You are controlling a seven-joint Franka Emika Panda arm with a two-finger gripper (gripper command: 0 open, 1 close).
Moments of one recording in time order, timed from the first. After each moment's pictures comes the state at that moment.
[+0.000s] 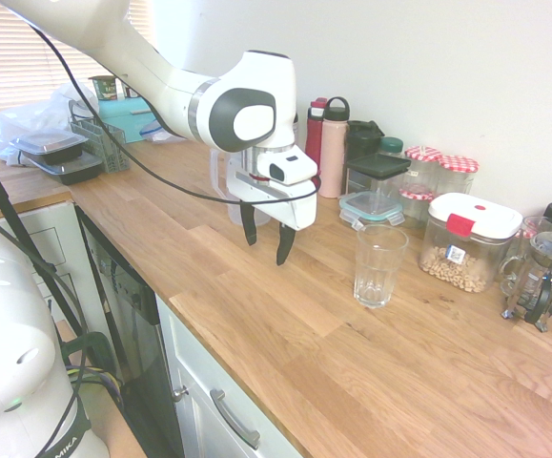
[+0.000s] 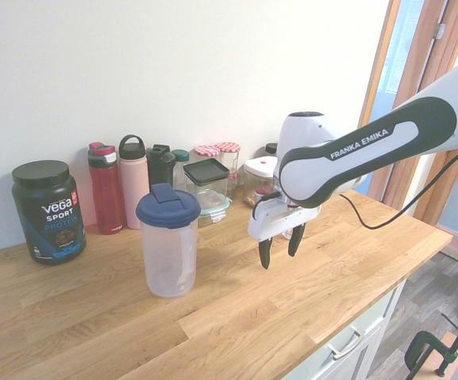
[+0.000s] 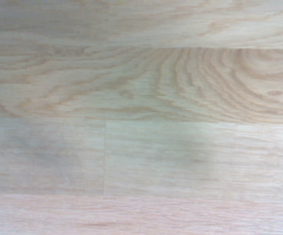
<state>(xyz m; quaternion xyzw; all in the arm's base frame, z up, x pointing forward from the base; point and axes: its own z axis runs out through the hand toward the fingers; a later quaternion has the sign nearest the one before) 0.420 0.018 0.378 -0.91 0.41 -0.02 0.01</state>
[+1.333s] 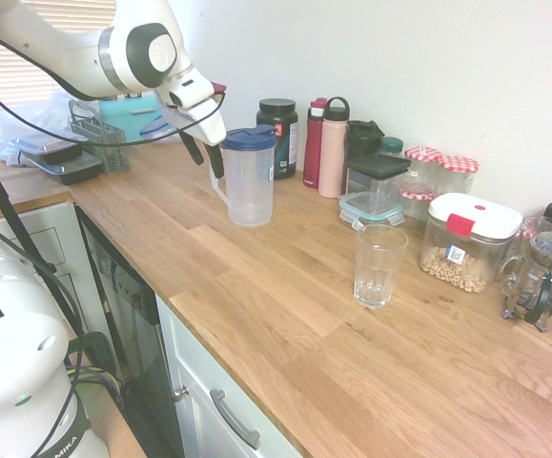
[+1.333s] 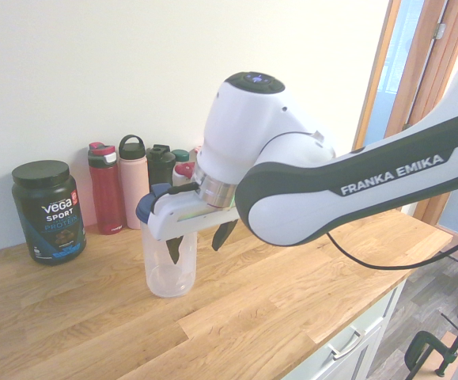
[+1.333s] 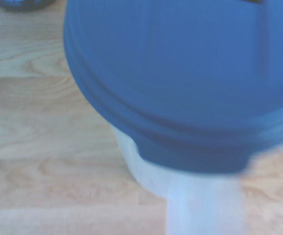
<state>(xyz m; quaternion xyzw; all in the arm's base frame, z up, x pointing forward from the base) 0.402 0.242 0.456 -0.89 0.42 -0.19 0.07</state>
